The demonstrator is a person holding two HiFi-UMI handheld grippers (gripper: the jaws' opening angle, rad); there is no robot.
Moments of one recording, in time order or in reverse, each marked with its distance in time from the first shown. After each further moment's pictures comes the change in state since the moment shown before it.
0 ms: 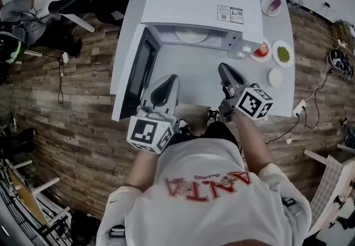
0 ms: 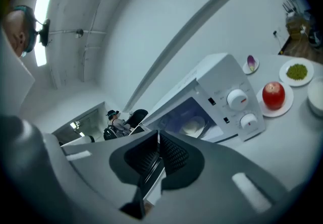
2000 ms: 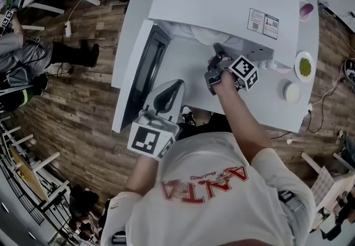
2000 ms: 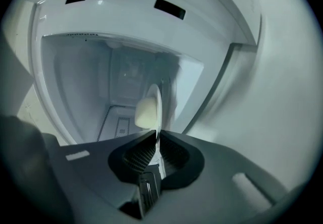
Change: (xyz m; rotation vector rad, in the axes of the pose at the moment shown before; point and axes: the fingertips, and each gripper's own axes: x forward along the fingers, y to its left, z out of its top) left arm 0.031 0.050 -0.036 -0.058 0.111 0.054; right arm 0.164 -0.138 -0.083 0.725 0.004 -0.228
